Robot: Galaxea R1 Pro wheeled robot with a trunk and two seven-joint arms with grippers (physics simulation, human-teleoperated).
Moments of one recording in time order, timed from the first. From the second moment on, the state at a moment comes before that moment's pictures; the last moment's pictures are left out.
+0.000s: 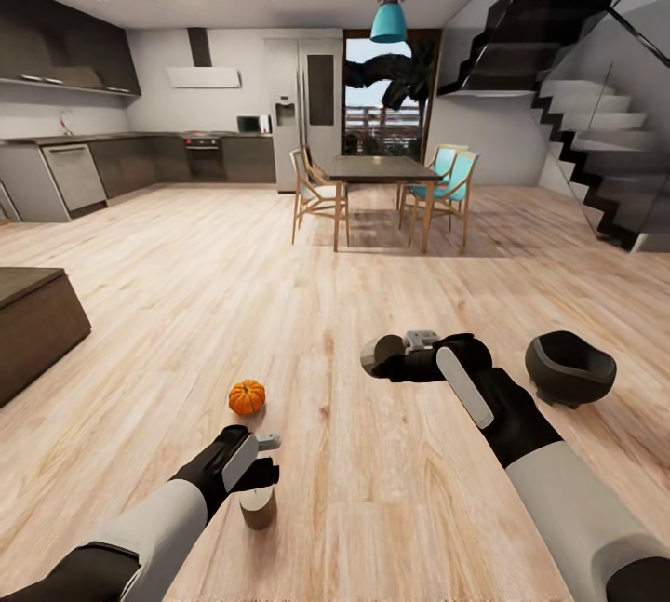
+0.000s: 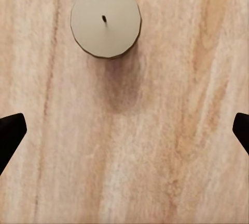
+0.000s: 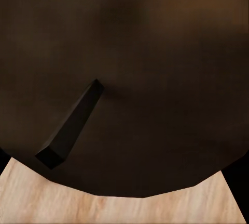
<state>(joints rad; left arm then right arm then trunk) -0.78 -0.09 -0.16 -0.35 0.43 0.72 0.34 -0.82 -0.09 0.35 -1.13 -0.56 1.05 -0.08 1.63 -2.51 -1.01</state>
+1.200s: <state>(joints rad) -0.78 -0.09 -0.16 -0.35 0.43 0.71 0.34 -0.82 -0.09 0.35 -1.14 -0.56 1.05 -0.08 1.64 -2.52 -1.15</state>
